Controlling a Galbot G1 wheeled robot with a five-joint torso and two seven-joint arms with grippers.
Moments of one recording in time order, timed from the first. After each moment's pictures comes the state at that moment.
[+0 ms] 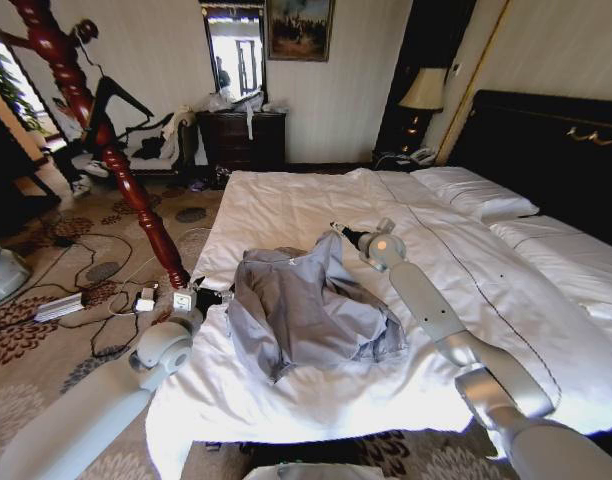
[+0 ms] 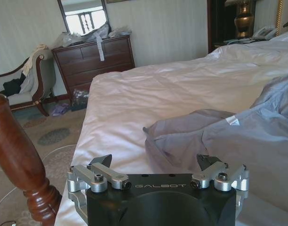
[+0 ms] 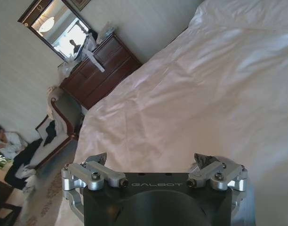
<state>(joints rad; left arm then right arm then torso) 1.02 -0.67 -0.12 -2.05 -0.81 0.40 -0.48 -0.26 1.17 0.01 1.22 1.50 -0.34 0.48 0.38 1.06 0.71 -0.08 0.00</state>
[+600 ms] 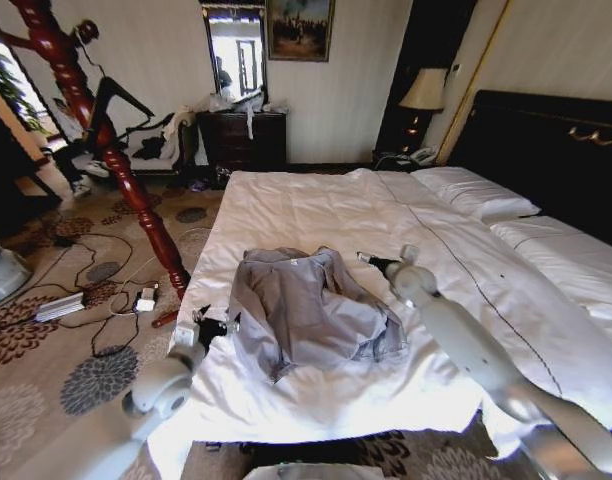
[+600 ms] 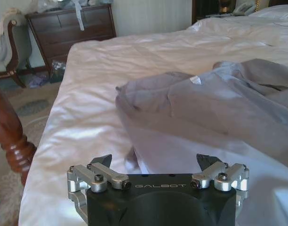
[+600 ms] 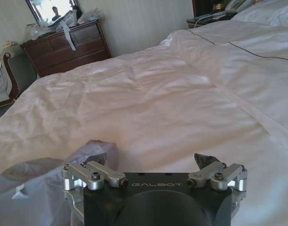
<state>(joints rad) 1.39 -0.69 -0.25 -2.22 -0.75 0.41 -0.46 -0.74 0.83 0.20 1.68 1.25 -0.44 0.48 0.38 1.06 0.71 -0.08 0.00</state>
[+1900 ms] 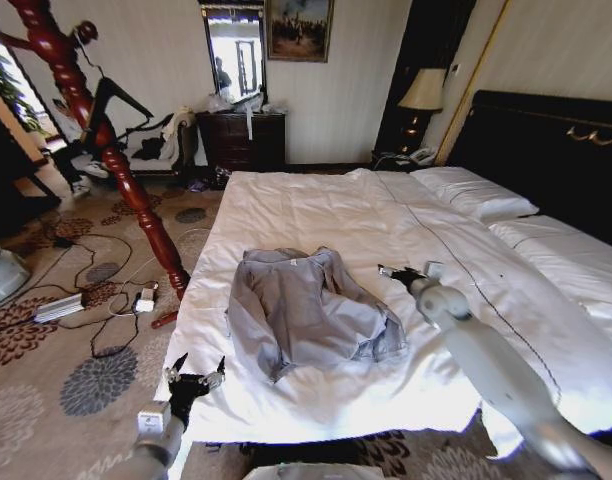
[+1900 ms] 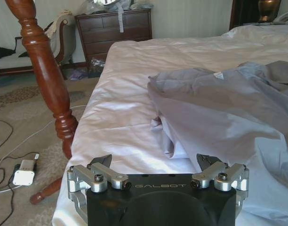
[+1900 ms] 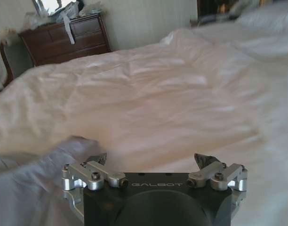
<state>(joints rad) 1.95 -1.02 -0.53 -2.37 -0.40 0.24 -0.36 -0.62 0.94 0.19 1.42 1.07 -0.47 0.29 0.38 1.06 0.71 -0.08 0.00</state>
